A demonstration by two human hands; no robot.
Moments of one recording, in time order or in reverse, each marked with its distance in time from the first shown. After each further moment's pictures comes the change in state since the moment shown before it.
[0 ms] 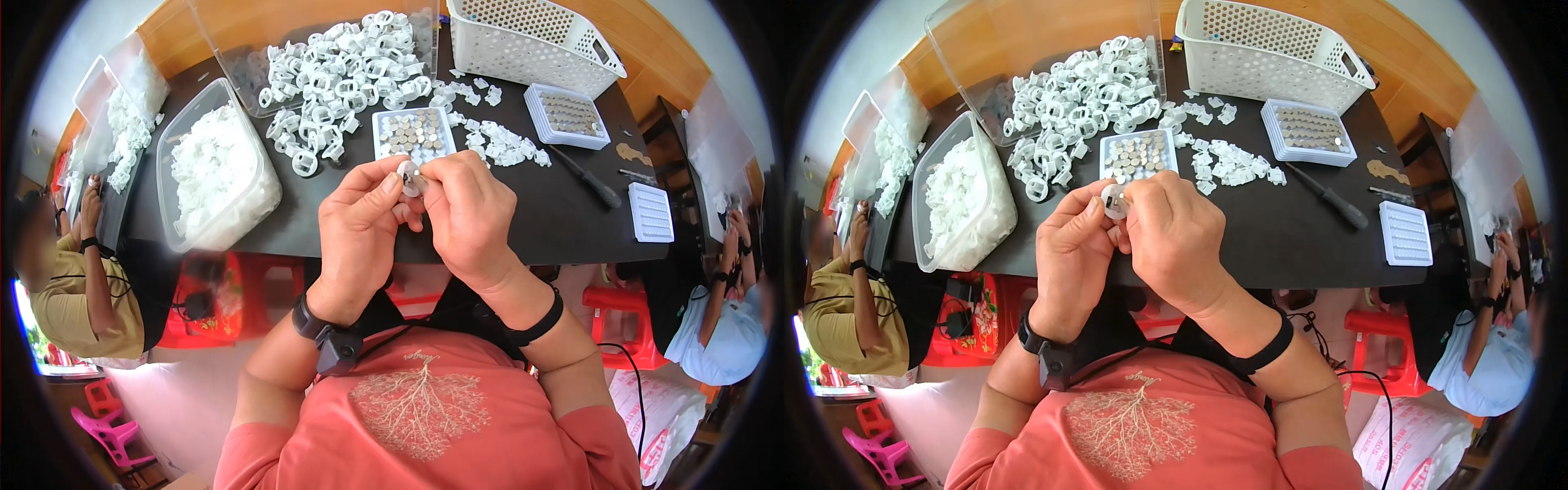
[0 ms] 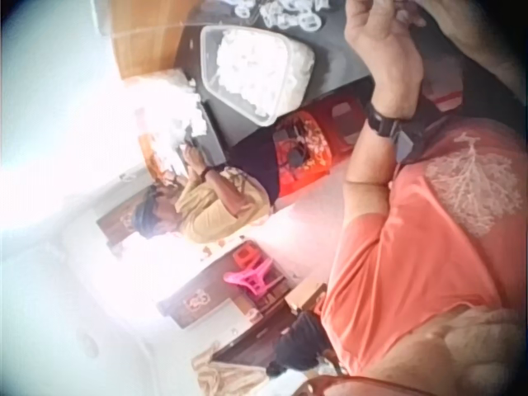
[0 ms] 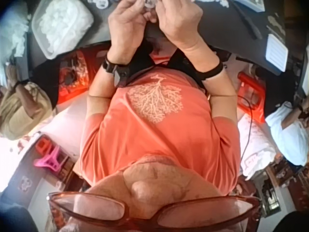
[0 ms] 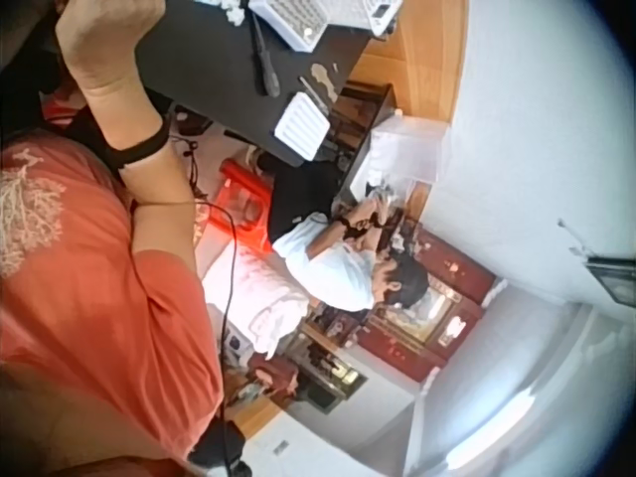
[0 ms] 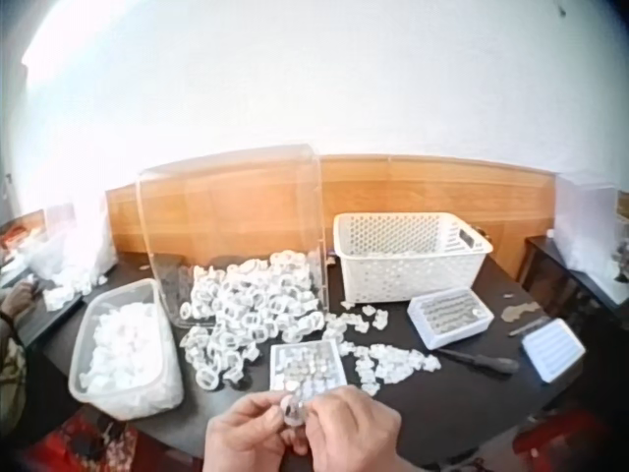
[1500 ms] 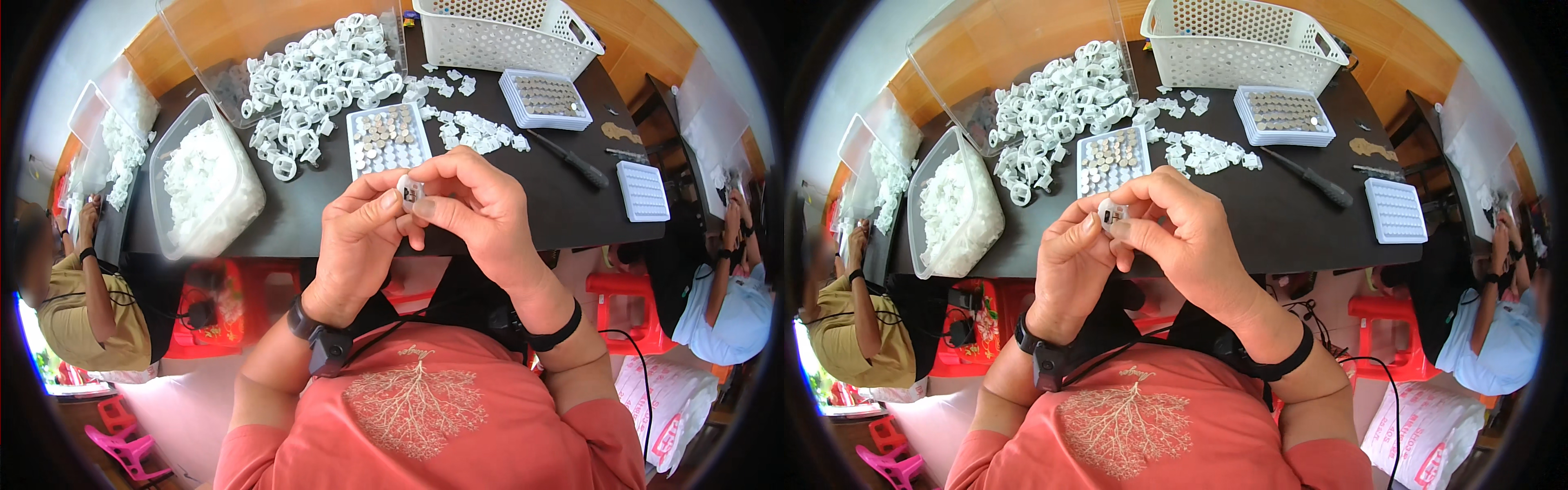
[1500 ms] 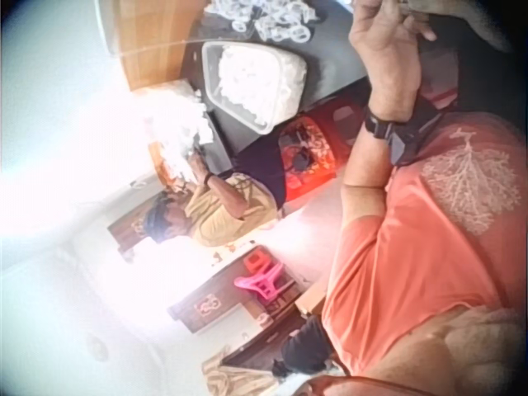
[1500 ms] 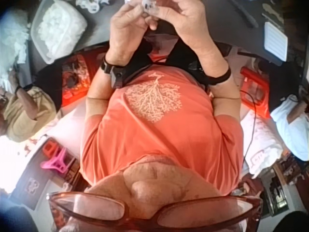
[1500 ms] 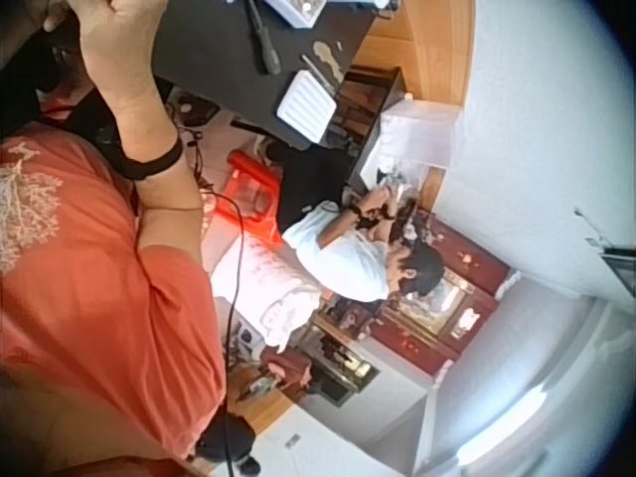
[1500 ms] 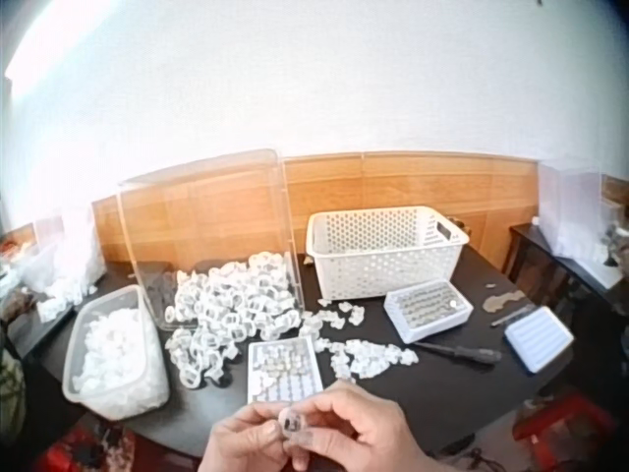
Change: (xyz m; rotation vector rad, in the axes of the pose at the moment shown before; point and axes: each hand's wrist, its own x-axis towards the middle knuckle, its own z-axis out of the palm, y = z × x) left_hand -0.007 -0.013 0.005 -0.052 -0.200 -0.150; right_hand 0.000 -0.007 -0.058 0.773 -0.272 0.666
